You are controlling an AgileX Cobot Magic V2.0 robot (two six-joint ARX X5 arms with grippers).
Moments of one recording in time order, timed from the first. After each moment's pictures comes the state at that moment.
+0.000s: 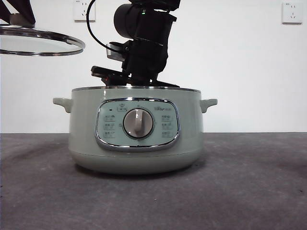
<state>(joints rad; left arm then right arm) 0.02 1.39 1.49 -0.70 0.19 0.18 0.73 2.17 1.93 -0.94 -0.04 0.16</state>
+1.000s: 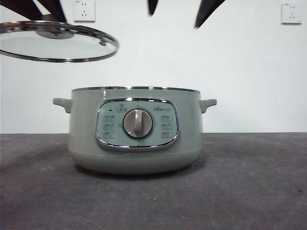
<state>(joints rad) -0.18 1.41 1.49 -0.76 0.23 0.16 0.73 1.70 1.94 -1.26 0.10 0.06</state>
